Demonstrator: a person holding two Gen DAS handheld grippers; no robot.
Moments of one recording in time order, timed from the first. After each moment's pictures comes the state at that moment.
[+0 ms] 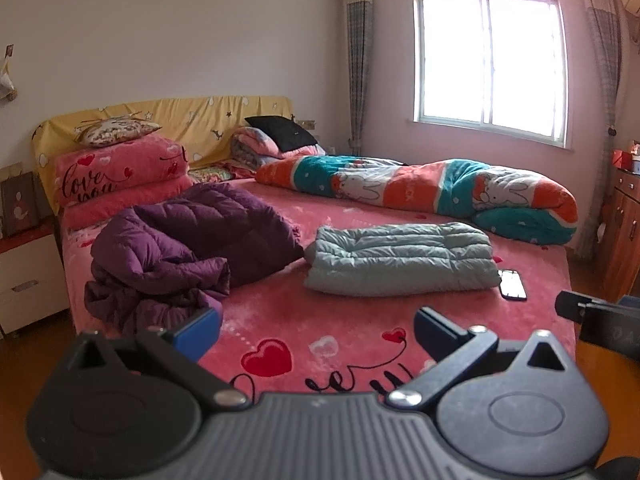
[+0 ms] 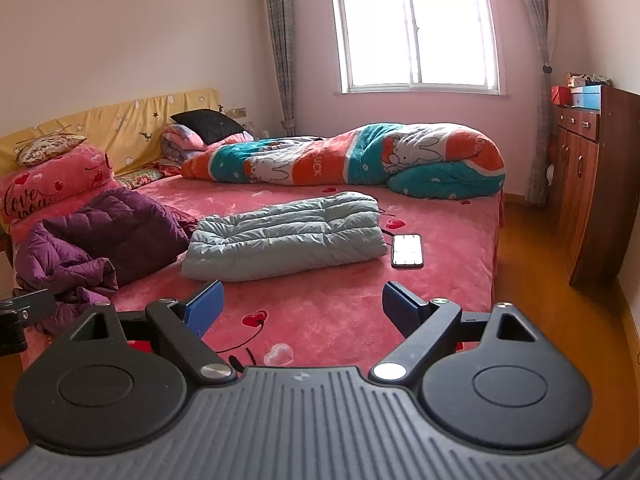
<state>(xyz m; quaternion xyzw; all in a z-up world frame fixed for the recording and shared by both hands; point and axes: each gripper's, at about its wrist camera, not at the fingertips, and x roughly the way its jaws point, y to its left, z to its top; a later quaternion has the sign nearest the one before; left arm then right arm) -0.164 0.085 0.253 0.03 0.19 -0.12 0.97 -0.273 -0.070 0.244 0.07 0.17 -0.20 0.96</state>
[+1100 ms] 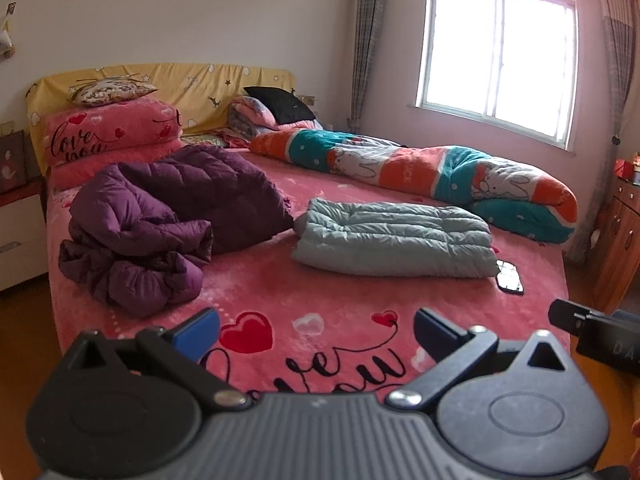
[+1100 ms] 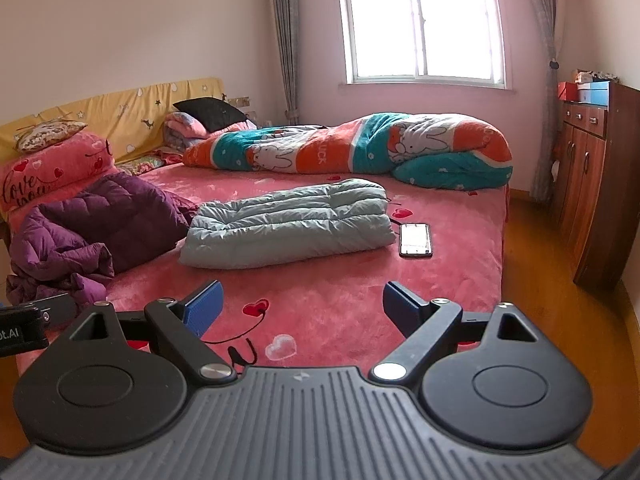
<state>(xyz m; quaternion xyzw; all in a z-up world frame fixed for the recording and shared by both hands) -0.135 0.076 0.221 -0.01 0.23 -0.13 0.96 -0.259 -0.090 0.233 0.07 0.19 -0.19 0.96</state>
